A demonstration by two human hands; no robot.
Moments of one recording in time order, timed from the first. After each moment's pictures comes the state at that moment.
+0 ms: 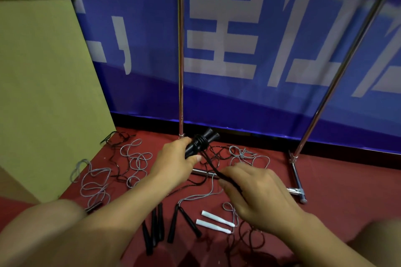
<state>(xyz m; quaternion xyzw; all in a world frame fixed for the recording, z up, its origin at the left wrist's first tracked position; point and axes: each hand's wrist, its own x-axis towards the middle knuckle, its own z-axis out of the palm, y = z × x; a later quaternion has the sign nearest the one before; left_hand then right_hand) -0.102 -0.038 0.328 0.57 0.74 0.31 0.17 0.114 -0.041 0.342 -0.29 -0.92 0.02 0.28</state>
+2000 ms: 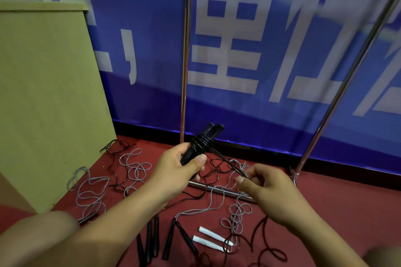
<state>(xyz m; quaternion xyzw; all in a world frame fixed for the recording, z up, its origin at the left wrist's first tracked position) -0.094 -0.055 0.351 0.48 0.57 0.54 0.38 0.126 -0.012 0.359 -0.51 -0.75 0.34 0.26</state>
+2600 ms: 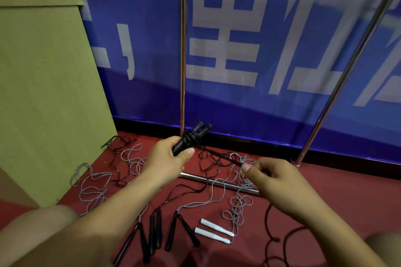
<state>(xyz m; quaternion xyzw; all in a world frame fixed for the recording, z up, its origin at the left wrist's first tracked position) -0.118 -0.036 0.332 0.51 0.69 0.45 0.24 0.139 -0.012 0.367 -0.51 -0.76 0.31 0.25</state>
